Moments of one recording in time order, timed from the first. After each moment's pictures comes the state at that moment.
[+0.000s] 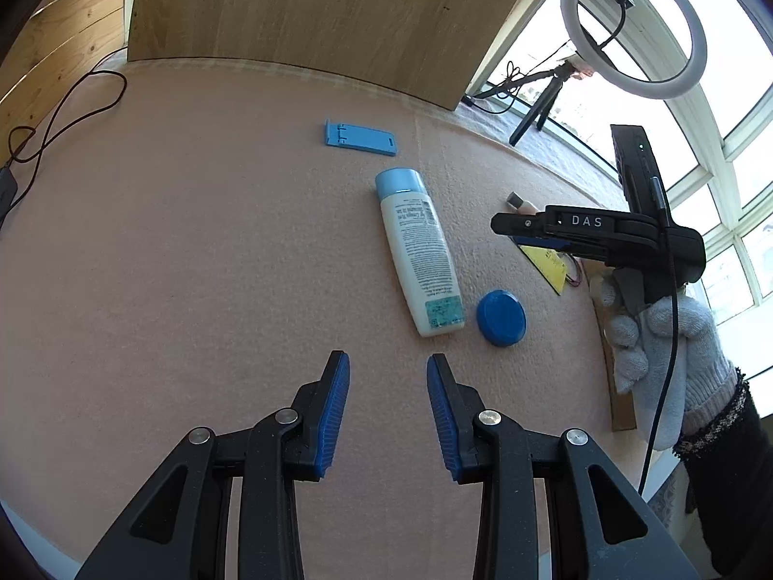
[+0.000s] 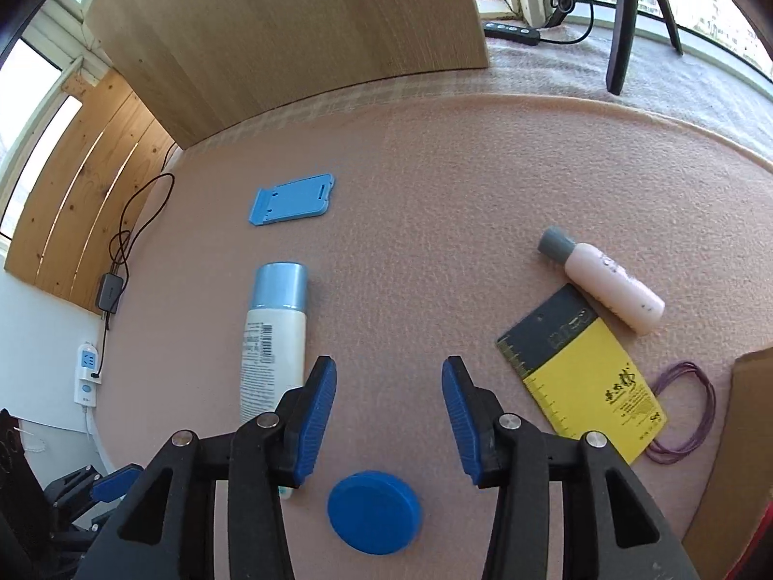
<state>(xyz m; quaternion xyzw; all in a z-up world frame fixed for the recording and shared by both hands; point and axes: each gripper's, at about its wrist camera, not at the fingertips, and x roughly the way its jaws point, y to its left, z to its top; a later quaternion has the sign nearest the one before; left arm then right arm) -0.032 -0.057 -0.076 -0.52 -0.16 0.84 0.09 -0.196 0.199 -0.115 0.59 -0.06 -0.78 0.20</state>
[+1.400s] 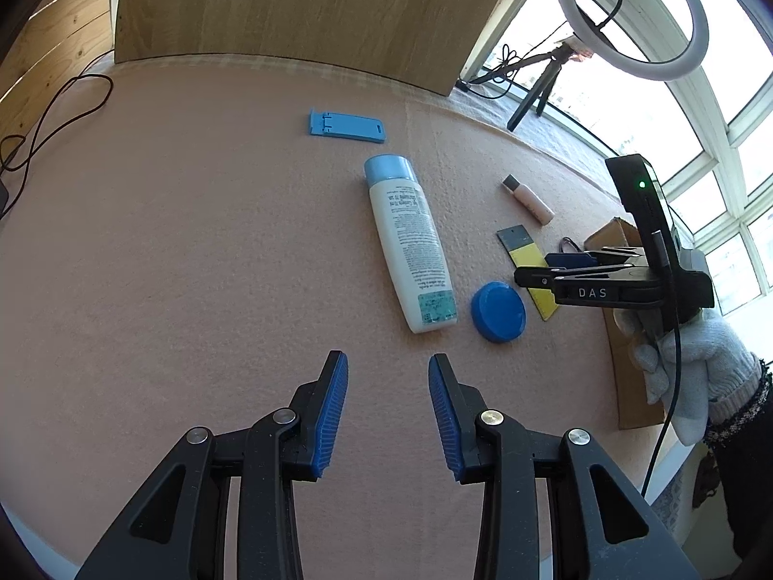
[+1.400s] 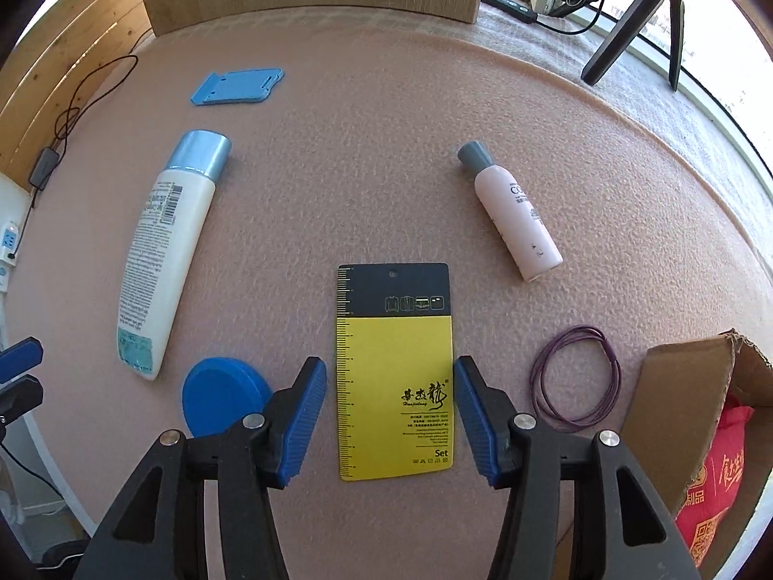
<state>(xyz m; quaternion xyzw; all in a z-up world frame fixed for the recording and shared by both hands) -0.041 -0.039 -0.086 -0.53 -0.14 0.83 0.09 -0.167 0.193 -0.135 0.61 0.13 -0.76 0.18</state>
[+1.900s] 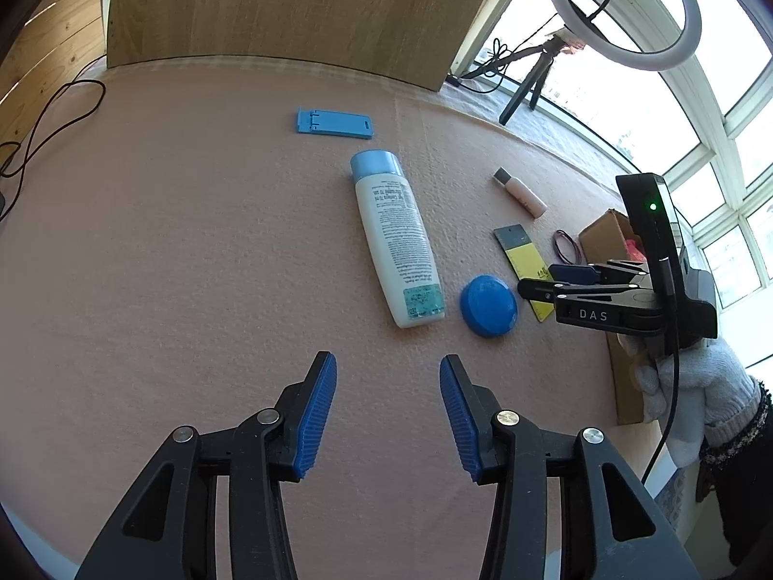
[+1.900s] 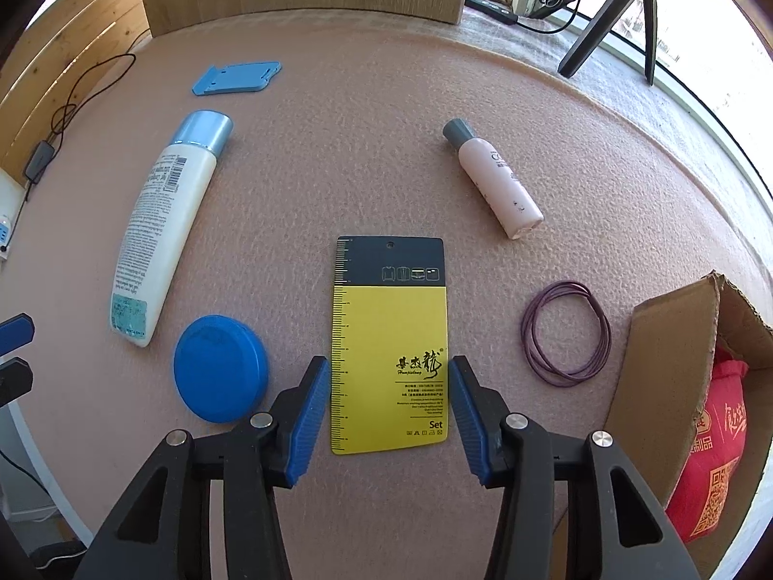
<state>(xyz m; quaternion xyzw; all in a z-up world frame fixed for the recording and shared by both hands) -0.042 -0.030 -0.086 -0.53 -0.14 0.83 0.09 -0.139 0.215 -0.131 0.60 0.12 -0.77 0.16</state>
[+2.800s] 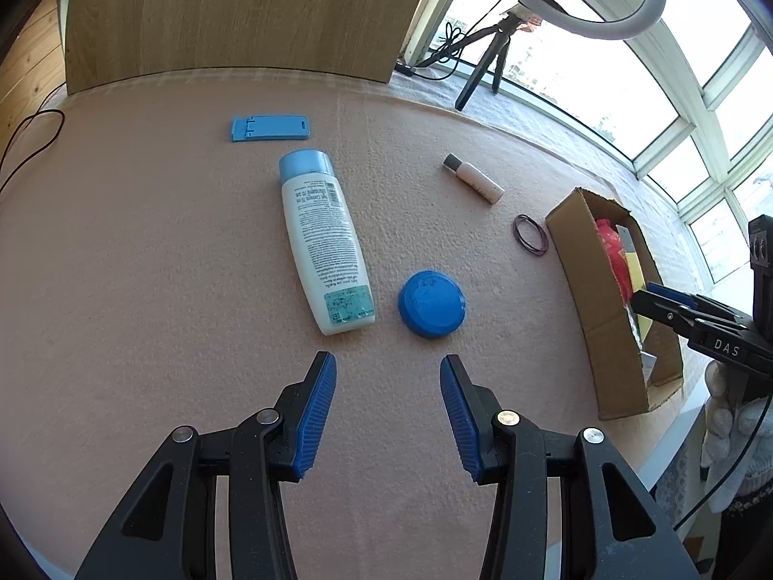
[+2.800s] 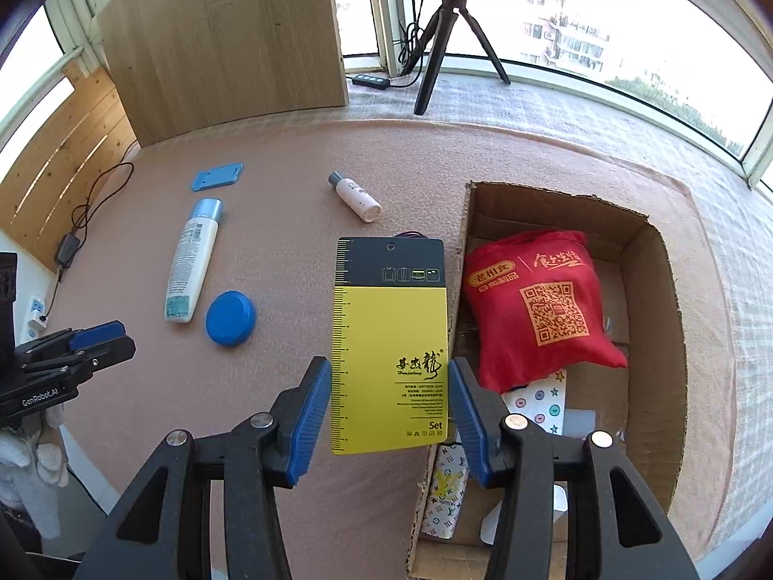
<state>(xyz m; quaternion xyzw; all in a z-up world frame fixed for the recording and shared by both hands) -0.045 0.019 -0.080 -0.53 -0.11 0.83 0.13 -0.064 0.323 -0.048 0.53 0.01 -0.84 0.10</state>
